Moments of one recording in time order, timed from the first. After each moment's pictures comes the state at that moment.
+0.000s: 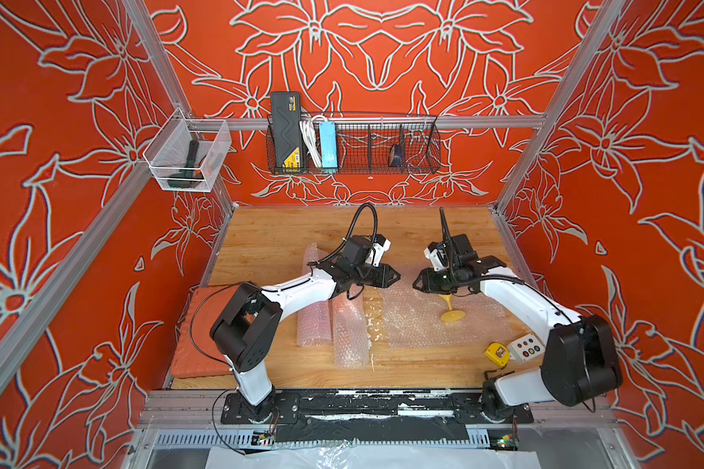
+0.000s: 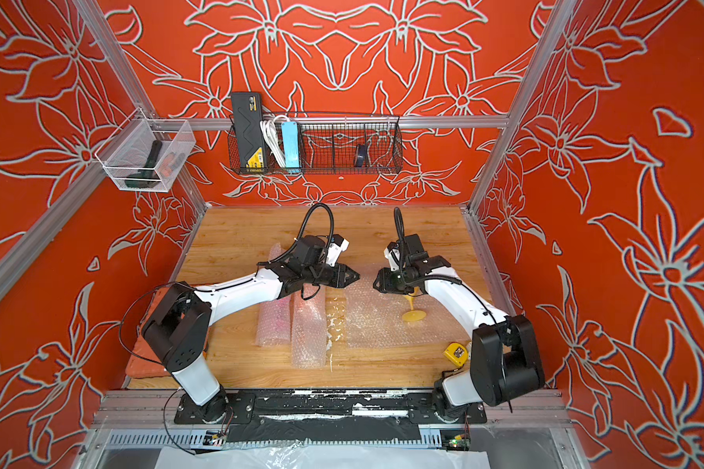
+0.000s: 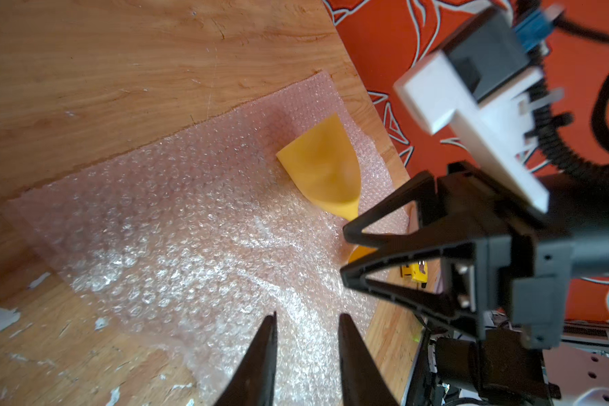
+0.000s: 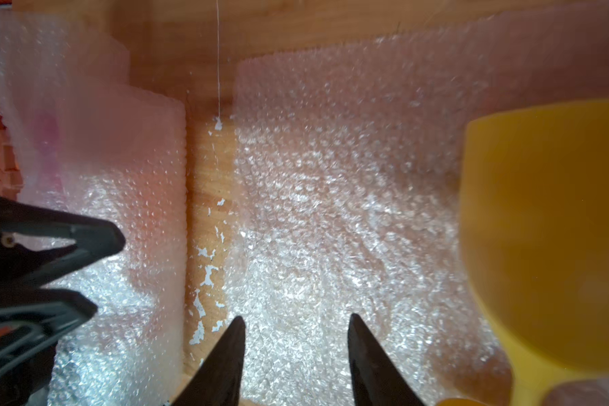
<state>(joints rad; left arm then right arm) -0.63 1.73 1.15 -0.02 0.49 -0.51 0.31 1.42 1.03 -0.68 -0.34 0.27</state>
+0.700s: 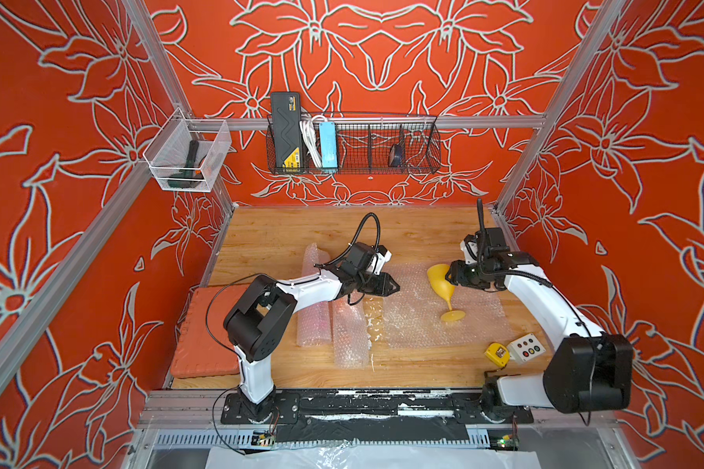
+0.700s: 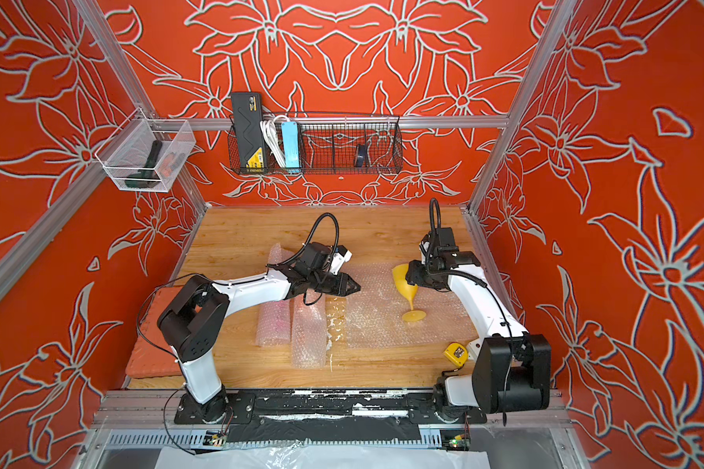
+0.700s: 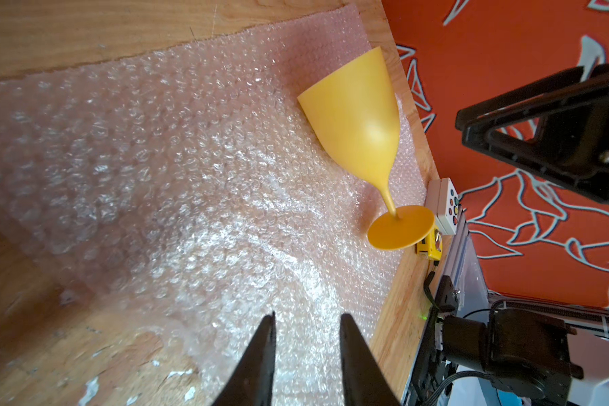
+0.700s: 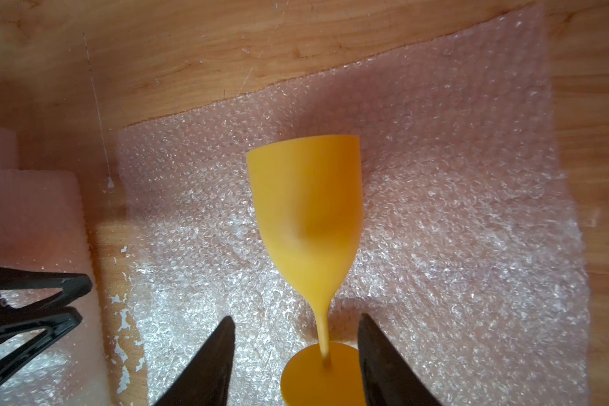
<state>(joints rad) -0.63 1.83 1.14 -0.04 0.54 -0.53 0.10 1.37 1.07 -0.82 -0.19 0.19</state>
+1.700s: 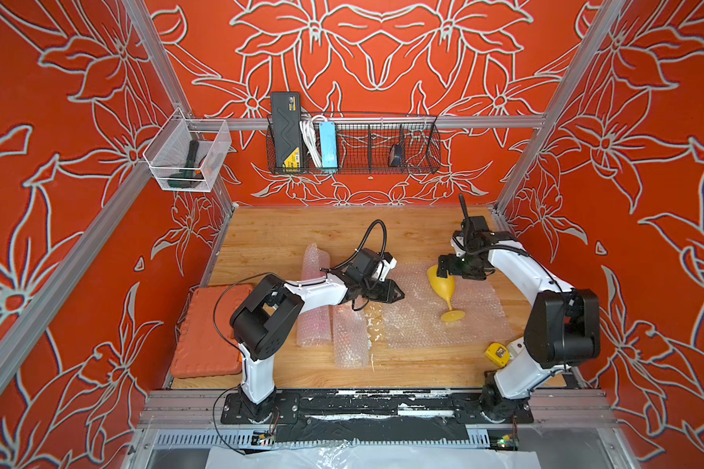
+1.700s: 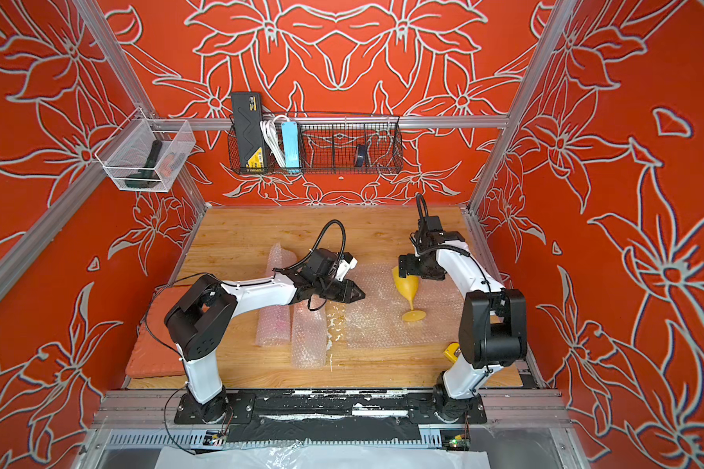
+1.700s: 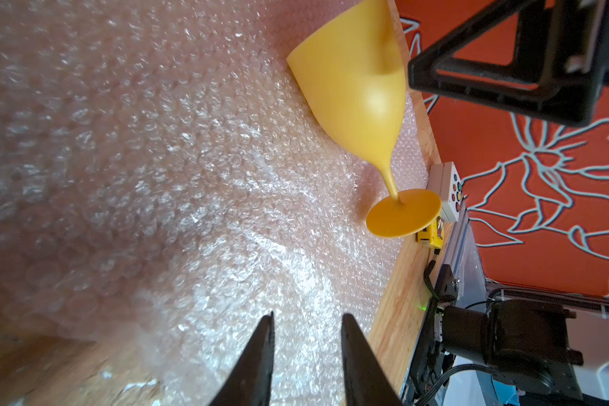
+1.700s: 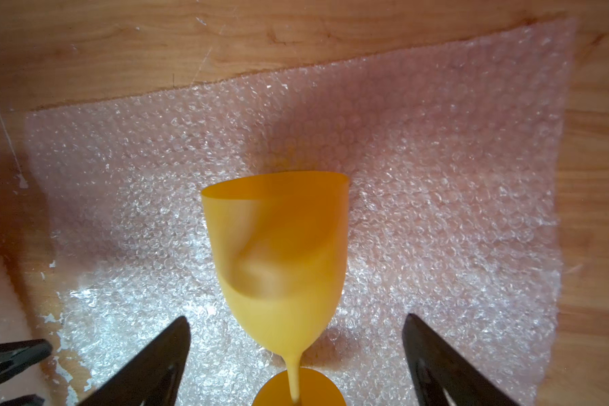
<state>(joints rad) -0.68 1.87 1.13 -0.02 0.54 -0.56 0.13 1.66 1.30 -0.93 -0.11 0.10</state>
